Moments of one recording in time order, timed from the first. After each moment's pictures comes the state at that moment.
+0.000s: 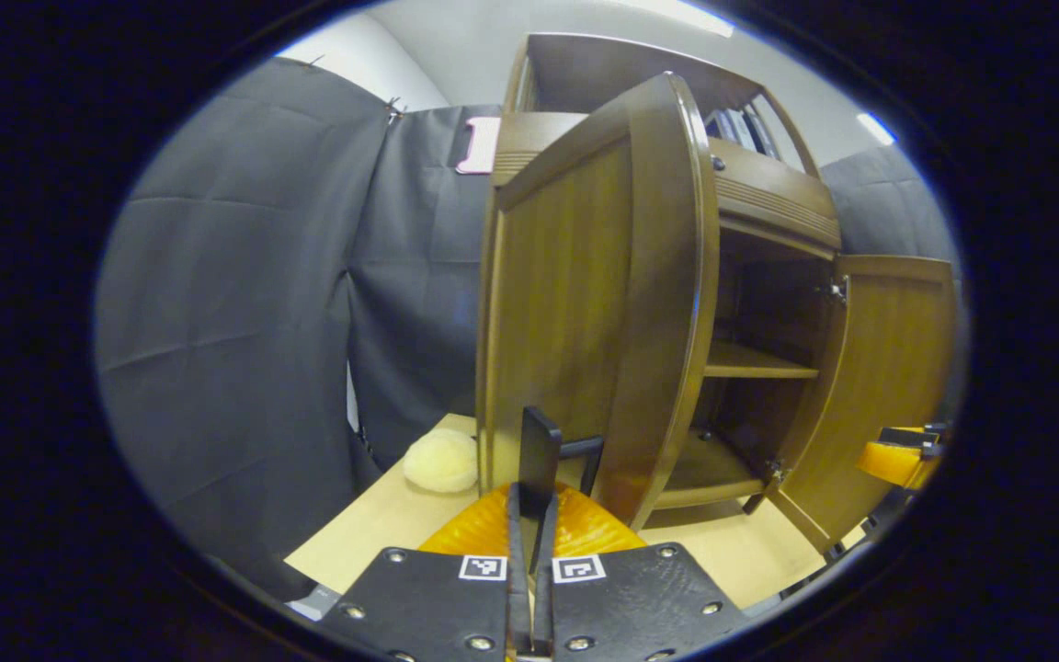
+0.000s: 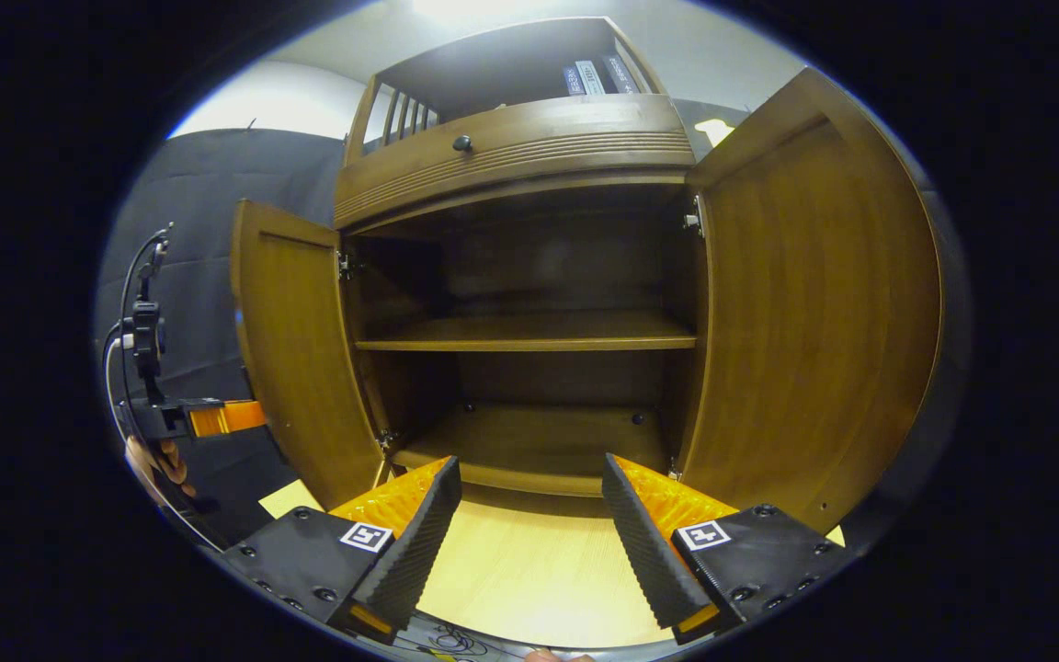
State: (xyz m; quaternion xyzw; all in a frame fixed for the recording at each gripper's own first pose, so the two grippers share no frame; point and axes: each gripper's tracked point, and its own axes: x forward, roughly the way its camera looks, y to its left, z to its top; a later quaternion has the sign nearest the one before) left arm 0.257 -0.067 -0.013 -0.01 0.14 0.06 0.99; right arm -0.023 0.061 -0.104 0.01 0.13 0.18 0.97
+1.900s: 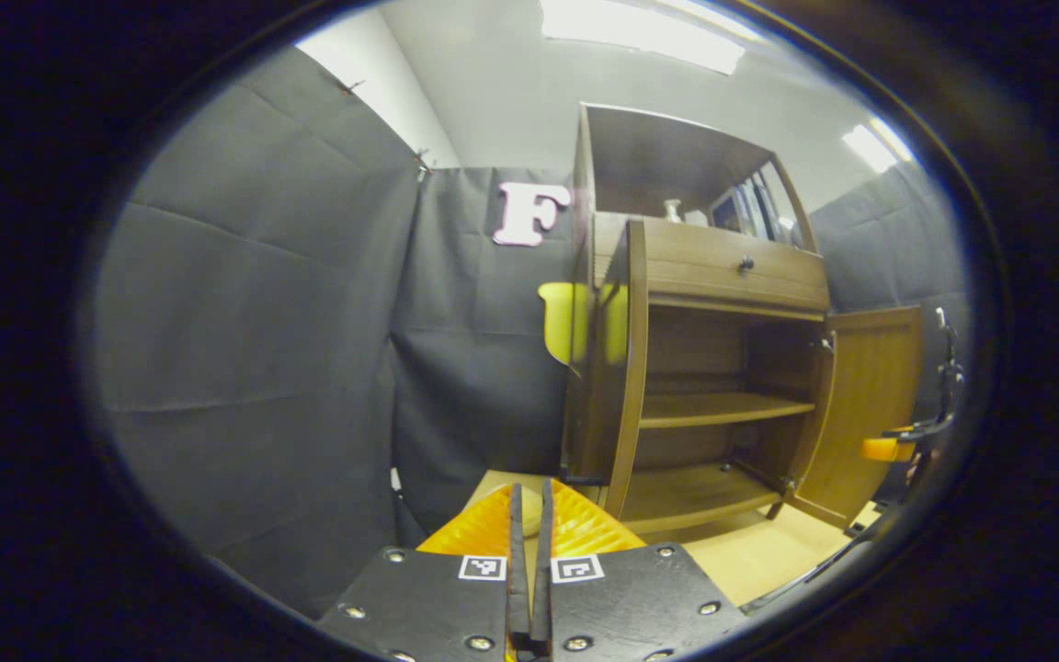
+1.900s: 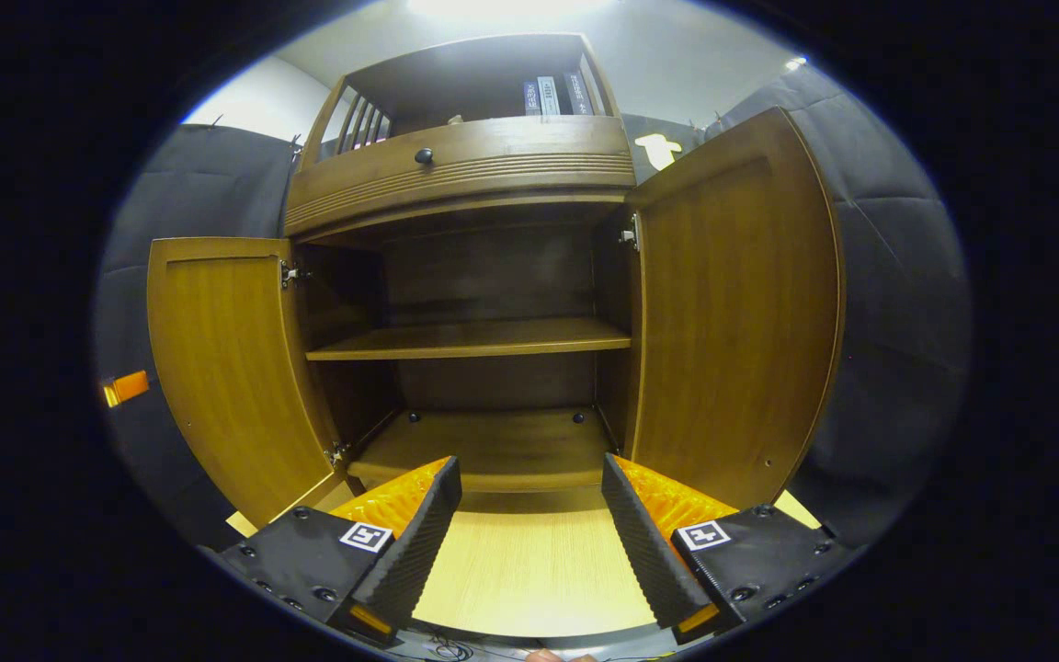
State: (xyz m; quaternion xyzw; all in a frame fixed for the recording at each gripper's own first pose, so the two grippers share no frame) left arm 0.138 0.058 0.101 0.01 0.03 0.07 1.00; right arm -0.054 0.041 -0.100 0.01 0.12 0.06 0.99
